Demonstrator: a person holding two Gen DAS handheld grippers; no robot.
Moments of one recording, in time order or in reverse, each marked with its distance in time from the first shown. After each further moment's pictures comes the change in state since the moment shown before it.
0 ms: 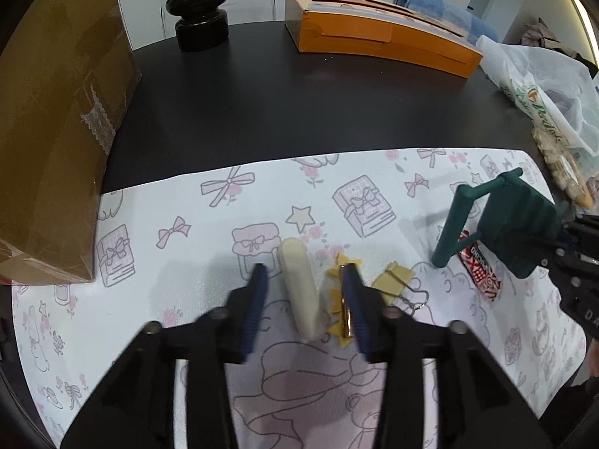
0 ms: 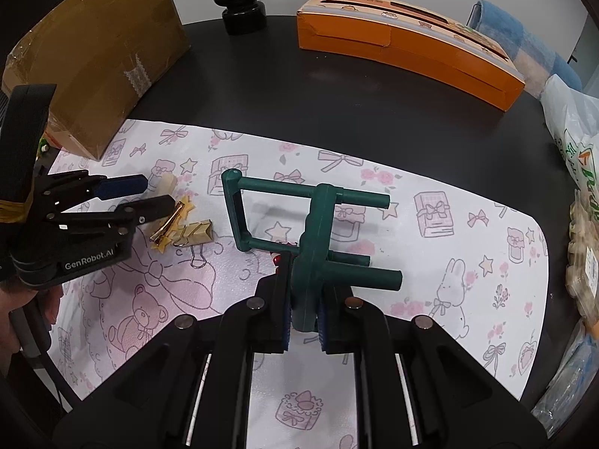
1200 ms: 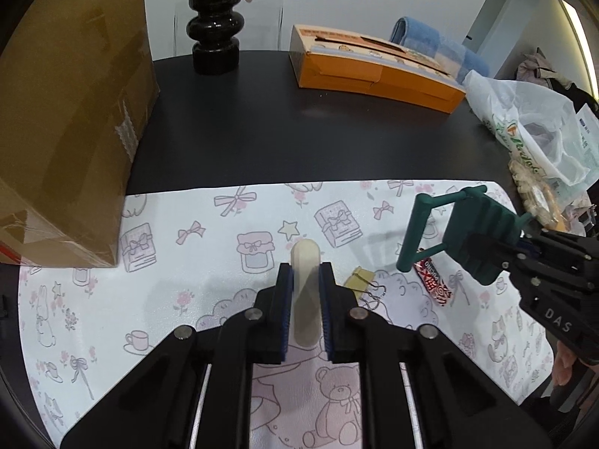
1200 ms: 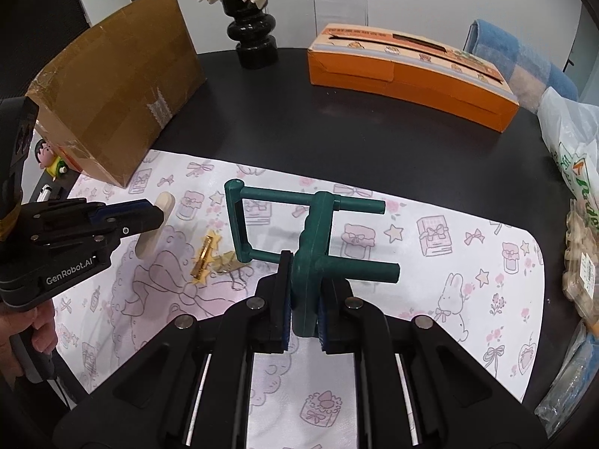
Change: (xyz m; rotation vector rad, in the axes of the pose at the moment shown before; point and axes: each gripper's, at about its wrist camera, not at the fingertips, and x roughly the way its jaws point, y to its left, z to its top) left arm -0.054 -0.001 0.002 -0.074 -0.073 -0.059; right arm -0.036 0.015 0.007 0.018 -0.098 0.036
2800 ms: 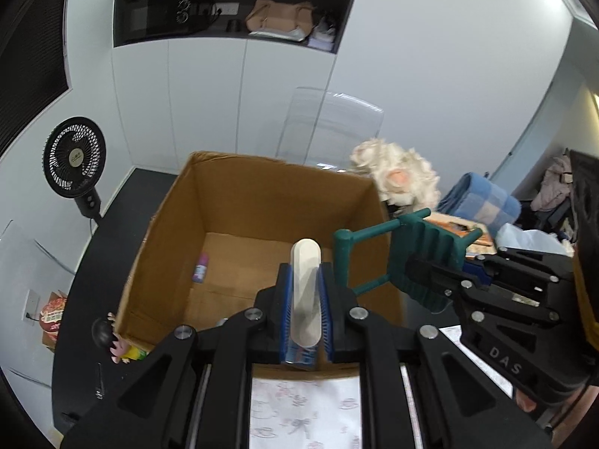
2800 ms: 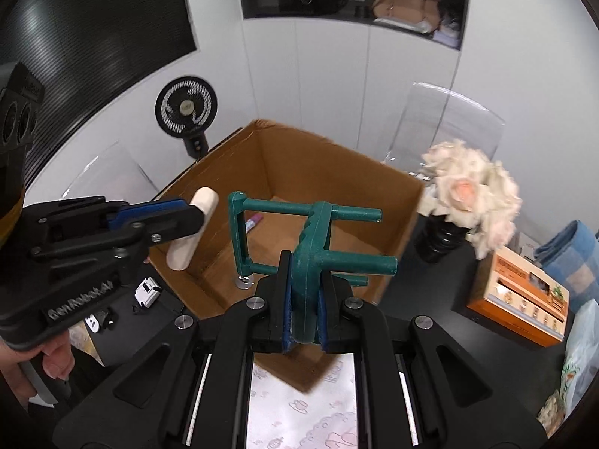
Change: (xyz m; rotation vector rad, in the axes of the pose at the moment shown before) left arm -0.240 0.255 0.137 -0.199 -0.236 0.079; right arm -0.057 0.323 0.268 -0.305 -0.087 0.151
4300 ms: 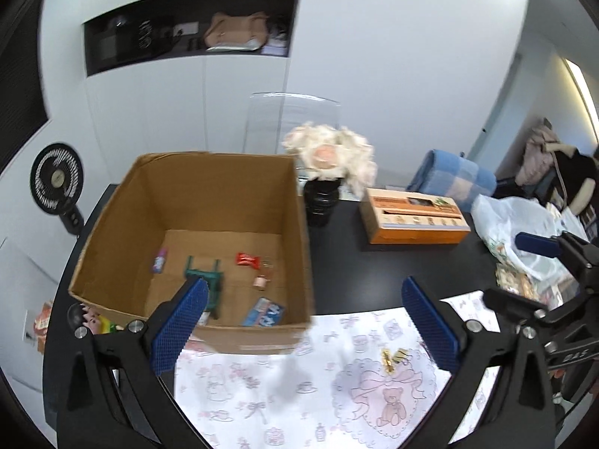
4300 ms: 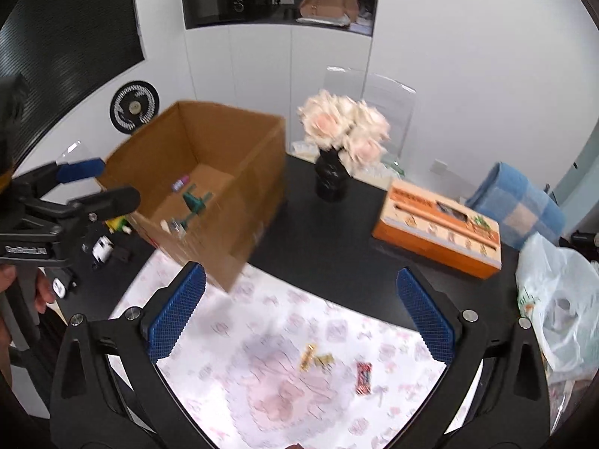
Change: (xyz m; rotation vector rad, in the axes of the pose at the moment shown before) left arm -0.024 -0.121 -0.066 0.135 -0.051 -0.040; right arm -0.131 -0.108 -0.142 0.116 -0.027 -0.192
